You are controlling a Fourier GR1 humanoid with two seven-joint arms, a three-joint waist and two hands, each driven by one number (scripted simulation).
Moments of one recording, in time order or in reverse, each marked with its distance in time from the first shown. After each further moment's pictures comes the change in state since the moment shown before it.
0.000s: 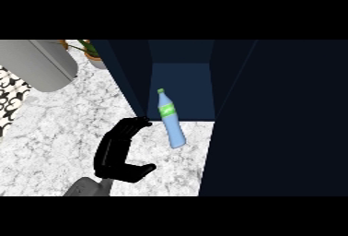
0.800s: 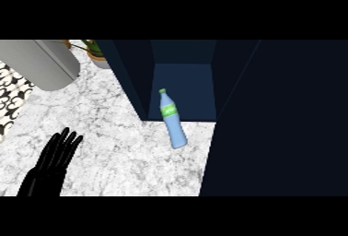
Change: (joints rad) left arm 0.358 0.315 0.146 -0.275 0.001 -0.061 -0.089; right arm -0.088 0.032 0.426 -0.013 0.019 -0.125 0.079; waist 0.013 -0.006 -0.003
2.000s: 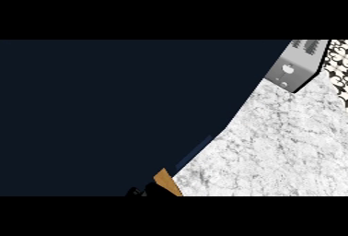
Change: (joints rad) left arm 0.216 0.236 0.186 -0.268 0.123 -0.117 0.047; right arm -0.765 0.339 0.703 0.272 0.521 -0.709 0.168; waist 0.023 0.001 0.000
